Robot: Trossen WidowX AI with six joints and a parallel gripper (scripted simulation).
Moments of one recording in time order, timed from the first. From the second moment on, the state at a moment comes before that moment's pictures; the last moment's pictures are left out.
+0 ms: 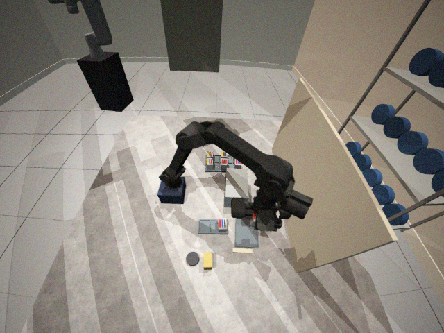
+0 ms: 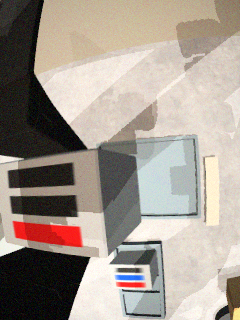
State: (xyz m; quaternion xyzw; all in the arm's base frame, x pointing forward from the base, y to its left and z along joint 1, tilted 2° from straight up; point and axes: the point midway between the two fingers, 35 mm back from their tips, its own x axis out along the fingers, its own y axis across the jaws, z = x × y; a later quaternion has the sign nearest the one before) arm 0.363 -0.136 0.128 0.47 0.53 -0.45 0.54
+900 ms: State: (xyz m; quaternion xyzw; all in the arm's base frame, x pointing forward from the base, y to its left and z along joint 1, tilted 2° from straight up) arm 0.368 -0.137 0.102 0.47 0.53 -0.45 0.54
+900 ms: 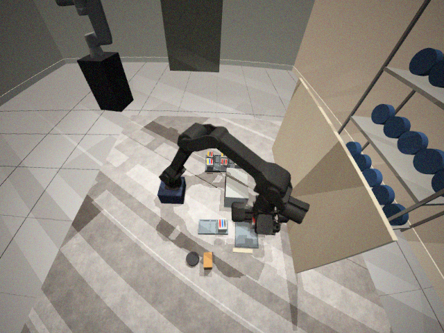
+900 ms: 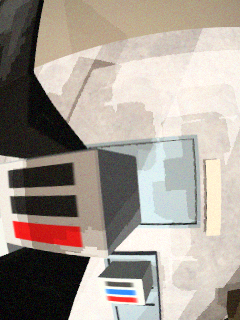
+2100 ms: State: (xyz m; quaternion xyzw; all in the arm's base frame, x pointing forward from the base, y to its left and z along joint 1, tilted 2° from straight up) arm 0.372 -0.138 0.067 0.47 0.53 -0.45 0.54
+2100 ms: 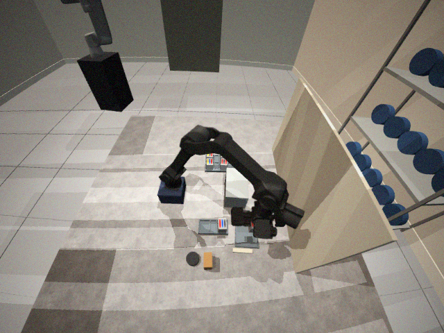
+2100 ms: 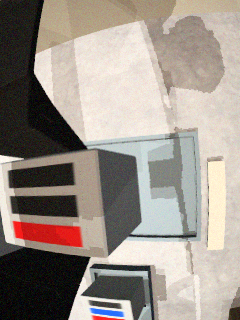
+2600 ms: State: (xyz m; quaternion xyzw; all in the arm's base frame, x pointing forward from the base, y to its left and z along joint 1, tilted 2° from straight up) arm 0.372 -0.137 0.053 0.47 0.53 -0.45 0.54
